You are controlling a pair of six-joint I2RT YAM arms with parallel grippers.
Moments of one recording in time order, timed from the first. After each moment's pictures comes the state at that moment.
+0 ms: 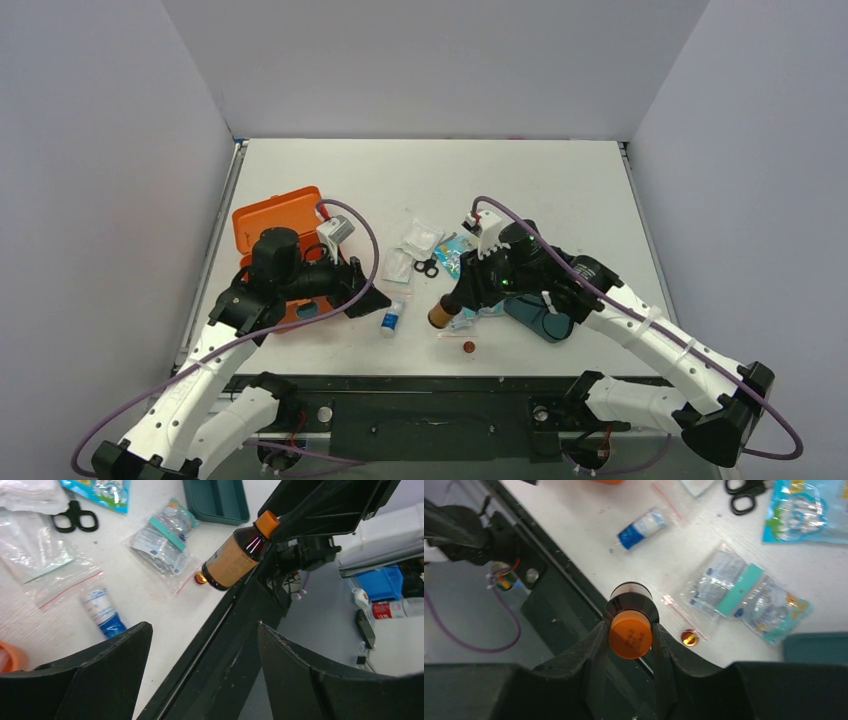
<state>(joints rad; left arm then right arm) -0.40 0.82 0.79 -0.47 0.70 -0.32 0.78 1.09 1.06 -0.69 -0.21 0.33</state>
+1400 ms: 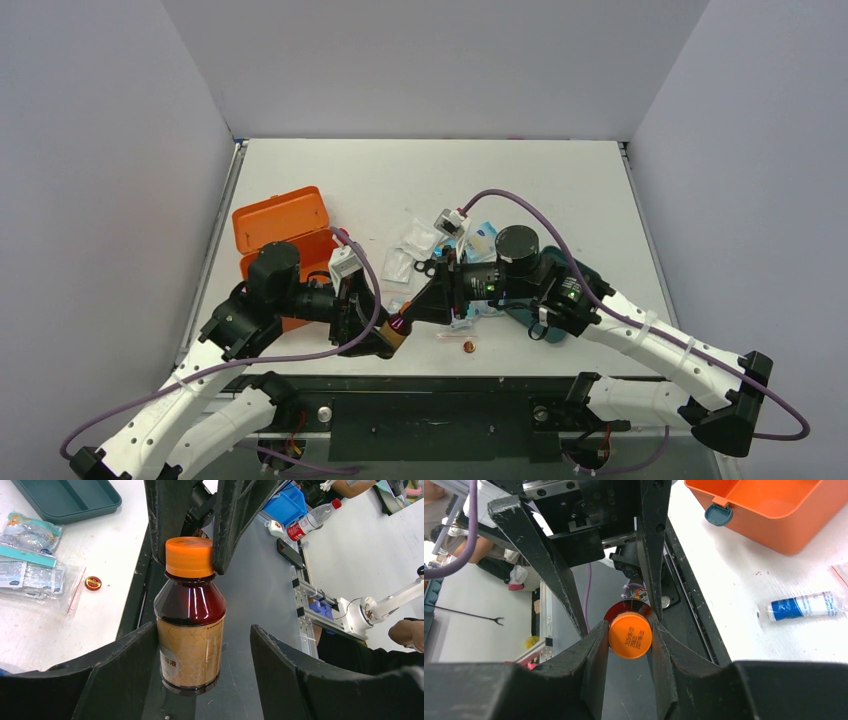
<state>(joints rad) -0.61 0.72 0.81 -0.41 1.01 -0.36 0.96 1.07 1.06 -0.27 -0.54 0.57</state>
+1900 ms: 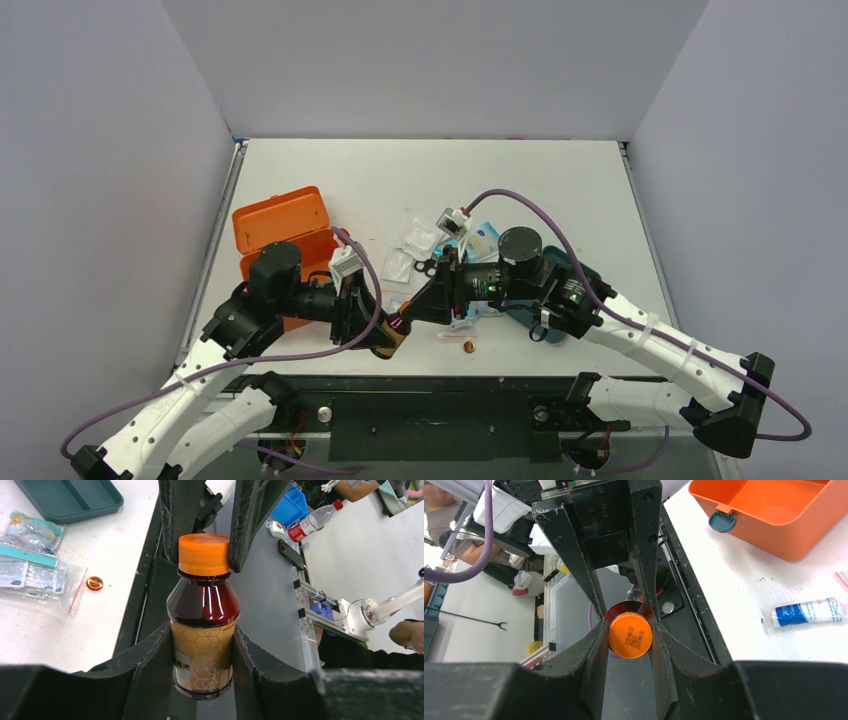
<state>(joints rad) -0.61 0.72 0.80 -0.40 1.01 -0.37 0.97 1.06 1.05 -0.23 -0.53 0.60</state>
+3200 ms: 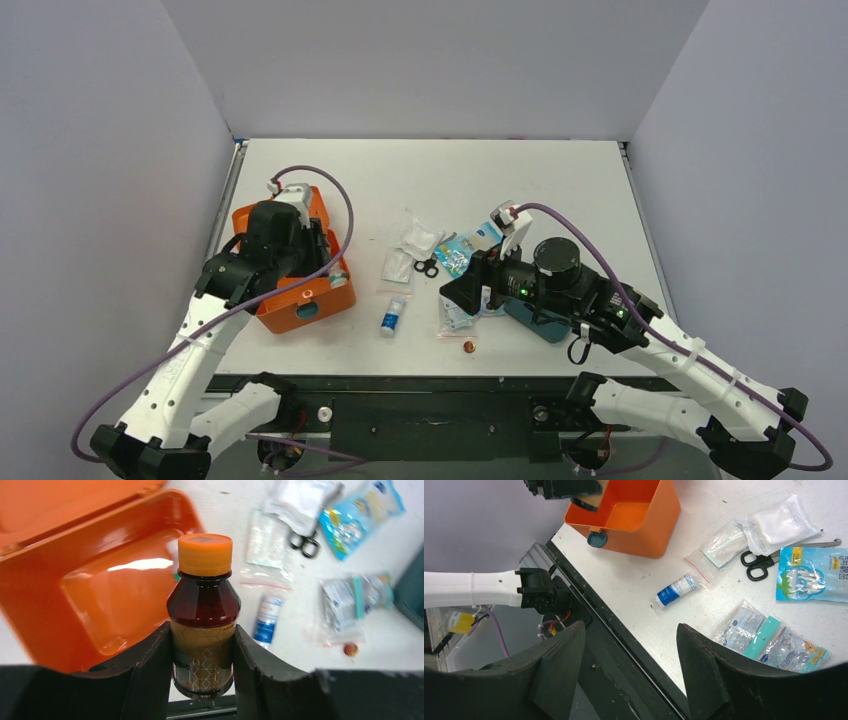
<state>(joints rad) -0.42 0.97 1.11 -0.88 -0.10 -0.35 0.93 0.88 1.05 -0.51 -0.08 0.47</state>
